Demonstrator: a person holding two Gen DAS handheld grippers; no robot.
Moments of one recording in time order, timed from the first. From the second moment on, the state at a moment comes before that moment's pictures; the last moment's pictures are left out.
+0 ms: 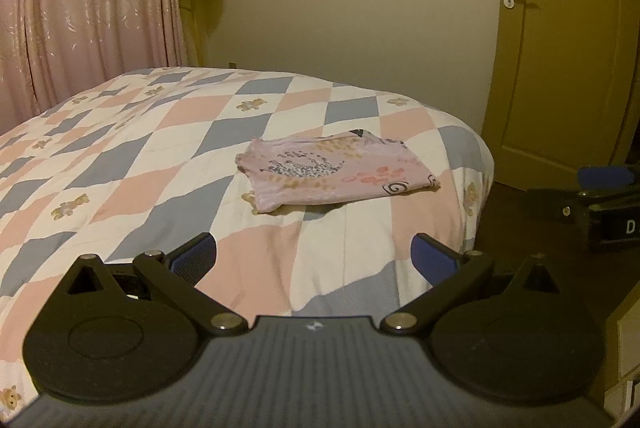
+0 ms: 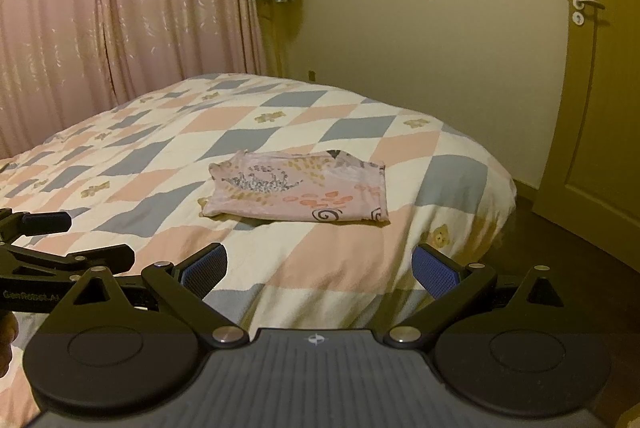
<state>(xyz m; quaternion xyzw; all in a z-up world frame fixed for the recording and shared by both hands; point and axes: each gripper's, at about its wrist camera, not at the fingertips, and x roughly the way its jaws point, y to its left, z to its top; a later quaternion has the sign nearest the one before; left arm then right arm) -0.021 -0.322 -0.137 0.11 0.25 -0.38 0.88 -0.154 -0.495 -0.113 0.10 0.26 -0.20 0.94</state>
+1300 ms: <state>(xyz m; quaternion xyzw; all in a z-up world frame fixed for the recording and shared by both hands) -0.075 -0.303 -0.136 0.12 0.25 -0.38 0.88 -0.207 -0.474 -0.107 0.12 0.27 -0.21 0.93</state>
